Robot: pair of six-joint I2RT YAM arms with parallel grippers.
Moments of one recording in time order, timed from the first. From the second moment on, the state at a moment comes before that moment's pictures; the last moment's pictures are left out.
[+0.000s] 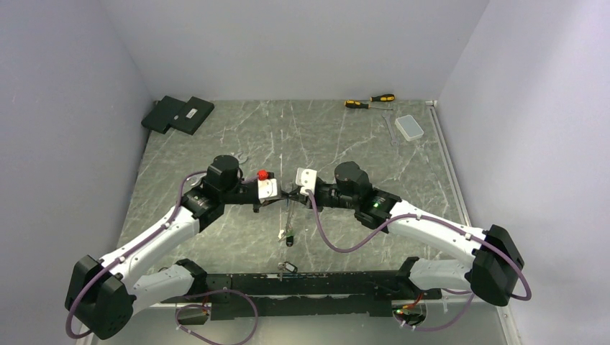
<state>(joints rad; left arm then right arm) -0.58 1.04 0.70 -0.07 0.77 0.57 0.89 1.19 0.78 0.10 -0.42 -0.42</state>
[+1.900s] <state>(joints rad) -0.58 0.99 0.70 -0.06 0.82 0.58 0.88 1.09 0.73 0.17 -0.46 -0.39</state>
